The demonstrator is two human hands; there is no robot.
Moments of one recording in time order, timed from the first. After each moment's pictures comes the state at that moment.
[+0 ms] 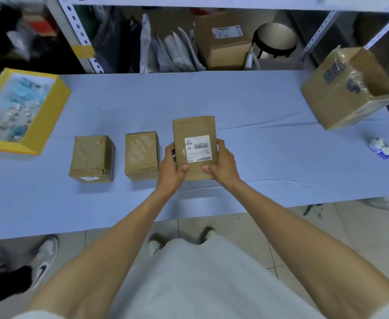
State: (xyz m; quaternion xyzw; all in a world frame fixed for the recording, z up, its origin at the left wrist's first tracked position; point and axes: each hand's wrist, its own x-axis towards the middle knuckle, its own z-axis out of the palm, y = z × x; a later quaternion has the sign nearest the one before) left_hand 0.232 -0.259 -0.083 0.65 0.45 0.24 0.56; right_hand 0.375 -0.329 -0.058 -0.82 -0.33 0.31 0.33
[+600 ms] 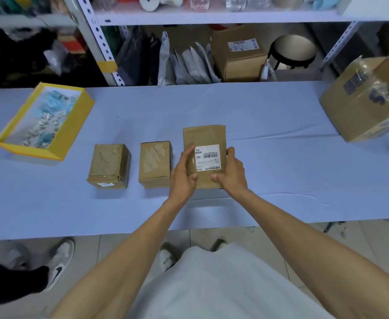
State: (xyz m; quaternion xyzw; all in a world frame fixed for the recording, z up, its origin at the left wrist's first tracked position) left_hand 0.233 -0.265 -0.066 0.70 0.41 0.28 0.52; right_hand 0.374 -0.318 -0.064 -0.83 -0.36 0.28 0.32
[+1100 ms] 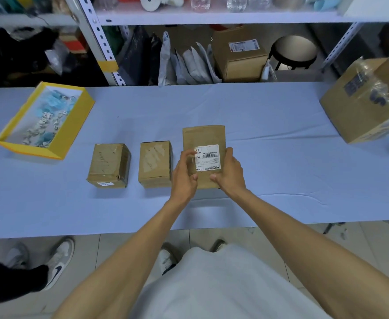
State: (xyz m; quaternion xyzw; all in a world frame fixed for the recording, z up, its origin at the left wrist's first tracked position) left_hand 0.240 -0.269 -0.067 0.69 0.45 0.28 0.48; right_hand 0.373 -0.315 -0.068 -0.84 -0.38 0.26 0.28
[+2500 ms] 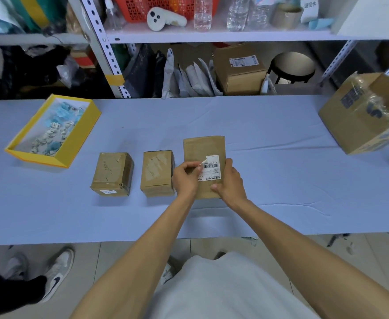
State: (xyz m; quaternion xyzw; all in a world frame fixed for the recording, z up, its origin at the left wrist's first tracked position) left_hand 0.269 -0.256 -0.056 0.50 0.59 0.34 0.54; right_hand 0.371 -0.322 -0.063 -0.83 -0.40 0.28 0.27
